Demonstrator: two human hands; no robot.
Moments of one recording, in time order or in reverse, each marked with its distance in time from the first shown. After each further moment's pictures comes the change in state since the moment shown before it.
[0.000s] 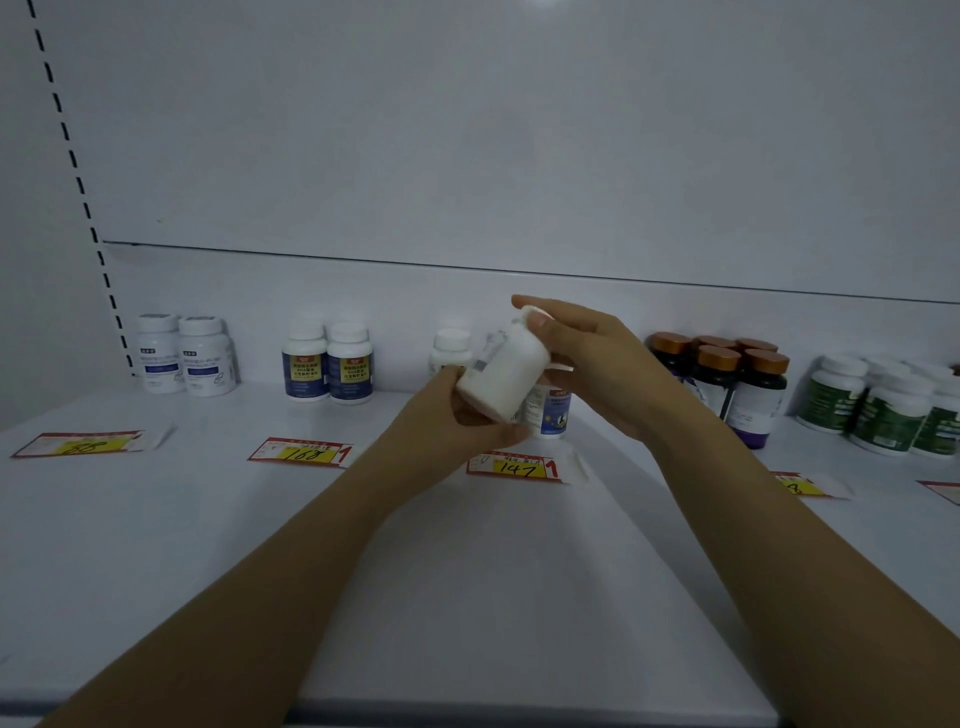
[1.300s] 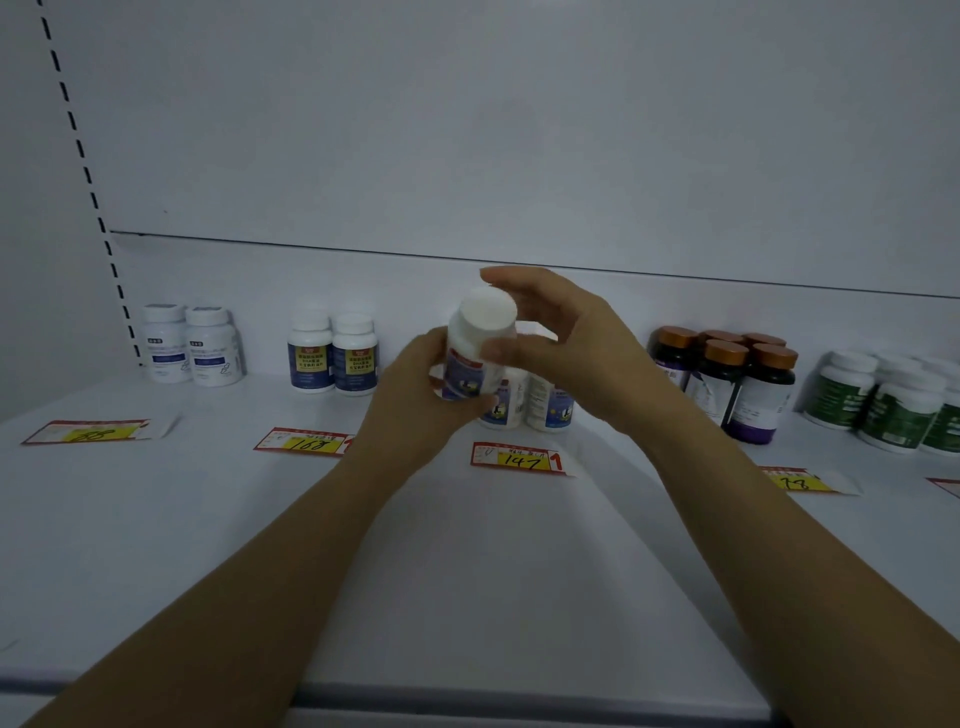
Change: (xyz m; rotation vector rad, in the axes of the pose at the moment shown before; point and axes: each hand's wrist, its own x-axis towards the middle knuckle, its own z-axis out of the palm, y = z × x) left_hand 0.007 -0.009 -0.011 0.173 0.262 0.199; right_hand -0.010 -0.013 0.018 -0.295 -0.057 -0.291
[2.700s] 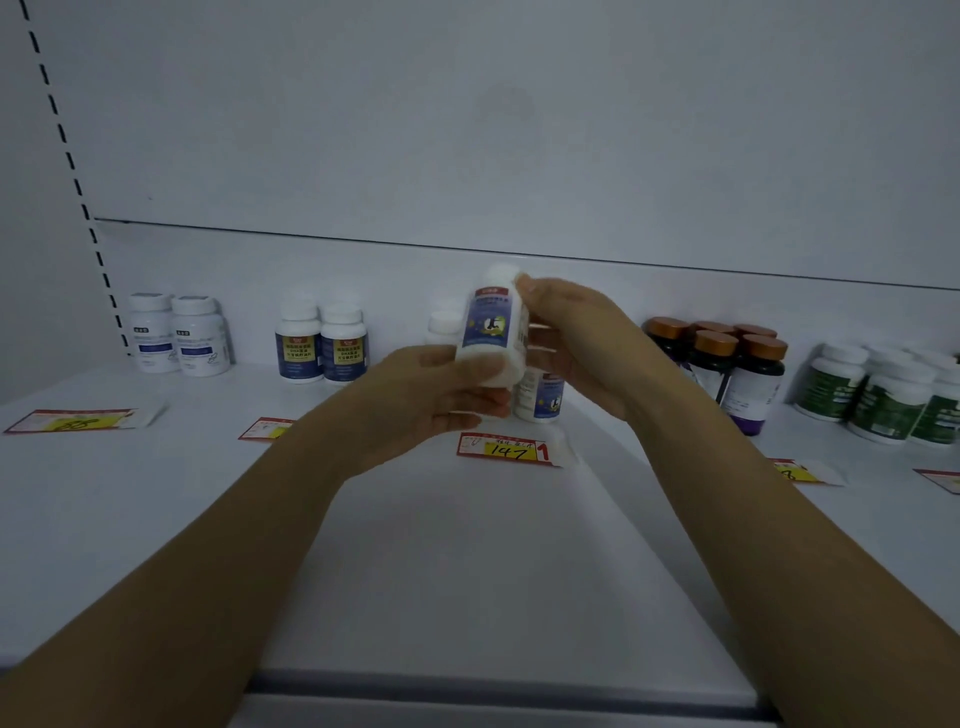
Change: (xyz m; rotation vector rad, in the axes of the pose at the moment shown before) left_hand 0.000 0.033 -0.010 -0.527 -0.420 -0.513; right_hand 0.009 0.011 -0.011 0.428 0.064 0.411
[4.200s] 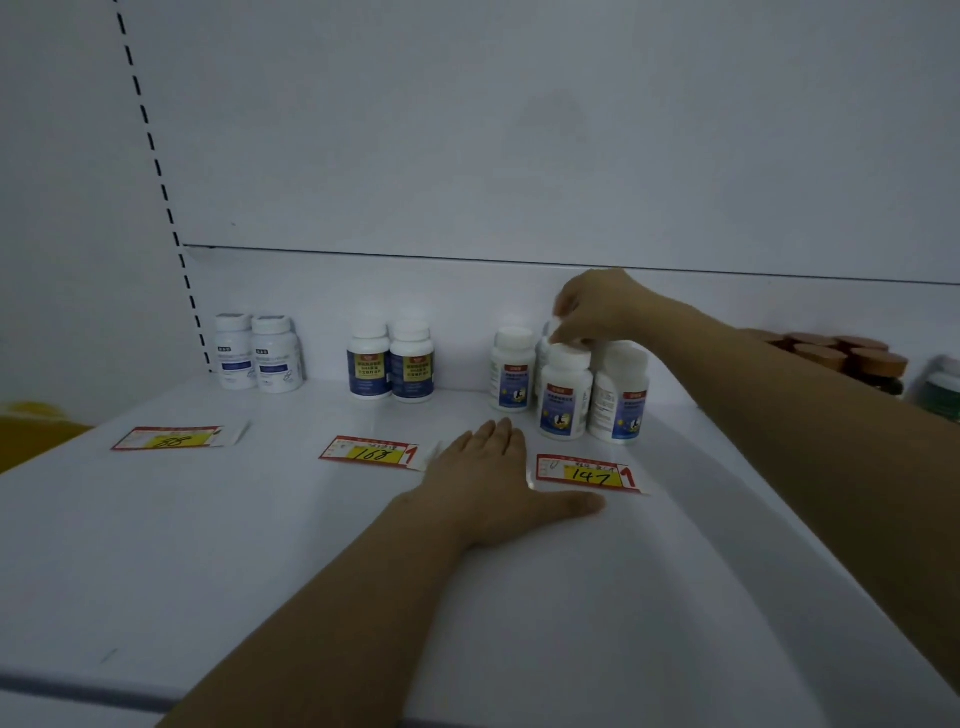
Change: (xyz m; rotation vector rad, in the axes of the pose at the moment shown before) left_hand 0.011 -0.050 -0.009 1.400 -0.018 -0.207; right_hand 0.106 -0.008 0.009 -1.328 -0.031 -0.002
